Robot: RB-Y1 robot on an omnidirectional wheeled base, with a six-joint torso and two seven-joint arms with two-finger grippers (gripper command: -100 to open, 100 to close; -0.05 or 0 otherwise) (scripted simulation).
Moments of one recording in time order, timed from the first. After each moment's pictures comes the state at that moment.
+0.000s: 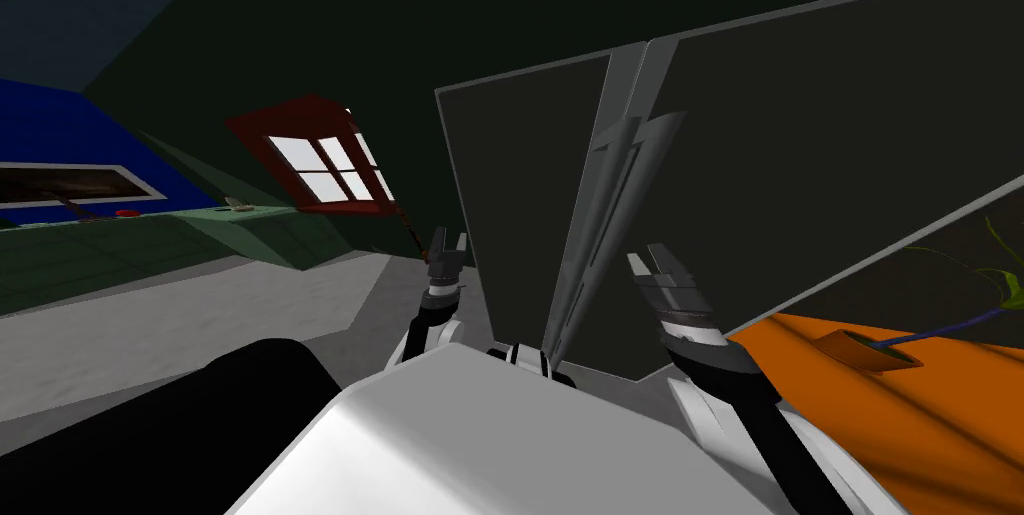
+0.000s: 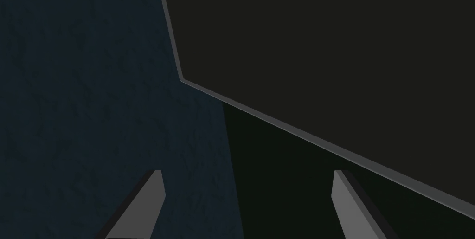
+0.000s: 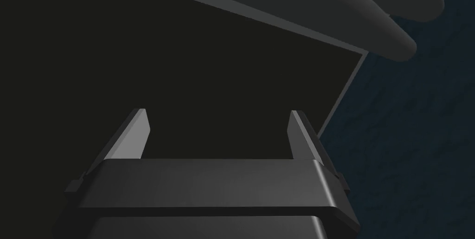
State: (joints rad) left arm 0.51 0.04 -0.06 -2.34 0.04 -0.65 -0.04; right arm 0.42 -0.32 -0.09 -2.27 0.13 -0.41 -0.19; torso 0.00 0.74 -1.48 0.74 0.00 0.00
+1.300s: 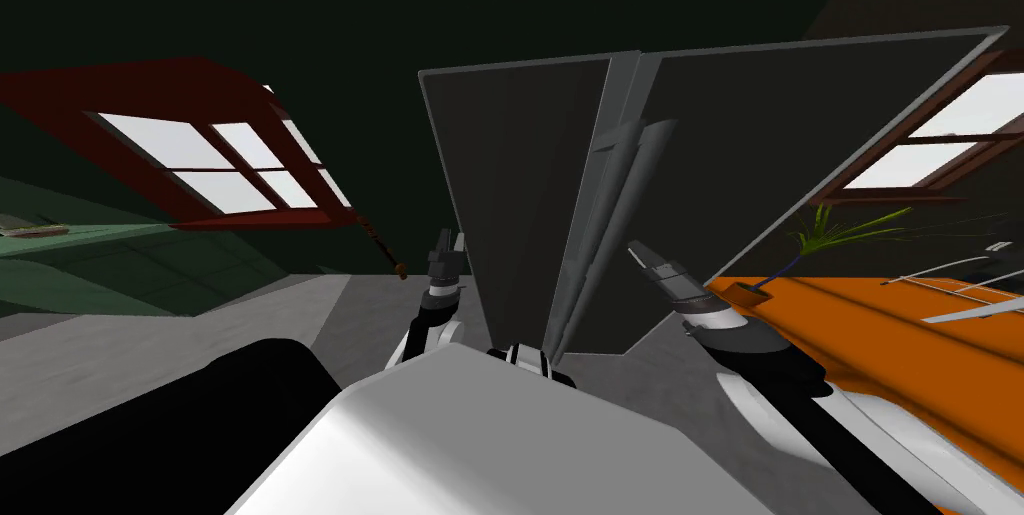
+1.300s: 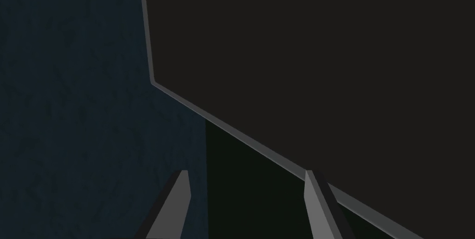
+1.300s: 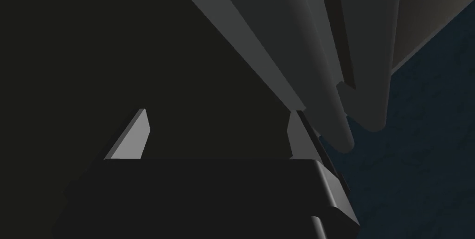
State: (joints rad) left arm 0.52 0.04 -0.06 -2.33 0.04 -0.64 -0.04; right arm 0.36 -0.65 -0.20 -2.23 0.35 -0.39 -0.27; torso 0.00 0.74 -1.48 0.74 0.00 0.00
